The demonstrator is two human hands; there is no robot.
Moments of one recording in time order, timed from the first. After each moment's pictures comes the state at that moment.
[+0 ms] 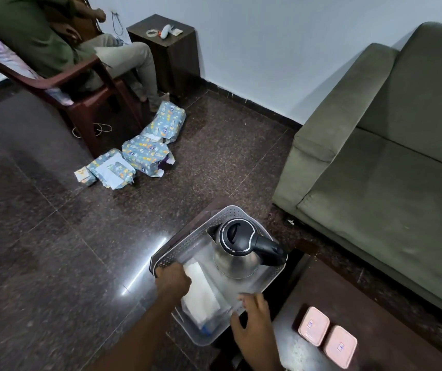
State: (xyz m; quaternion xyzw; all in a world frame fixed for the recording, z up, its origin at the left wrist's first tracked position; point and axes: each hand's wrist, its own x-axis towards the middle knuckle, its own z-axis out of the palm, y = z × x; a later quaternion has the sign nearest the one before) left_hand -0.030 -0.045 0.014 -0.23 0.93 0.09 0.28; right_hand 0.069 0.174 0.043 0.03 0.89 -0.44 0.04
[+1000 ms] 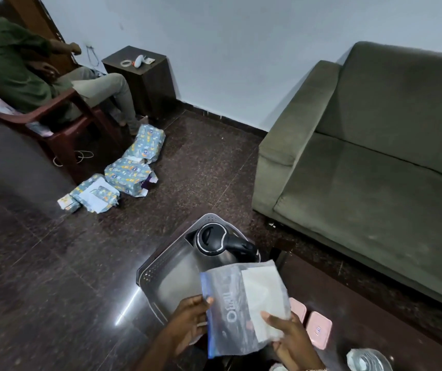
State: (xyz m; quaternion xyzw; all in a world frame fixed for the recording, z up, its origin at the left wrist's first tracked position) left_hand 0.056 0.025 0.071 -0.29 0.51 0.74 0.34; right_hand 0.089 0.278 0.087 0.31 0.37 -0.85 0.19
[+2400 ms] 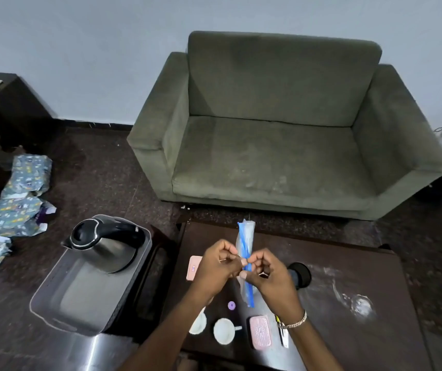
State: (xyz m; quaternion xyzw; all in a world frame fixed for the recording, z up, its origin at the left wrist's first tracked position) left_hand 0.139 0.351 0.176 0.06 0.68 0.65 0.34; right_hand 0.240 0.483 0.185 0.20 0.73 -0.65 -0.08
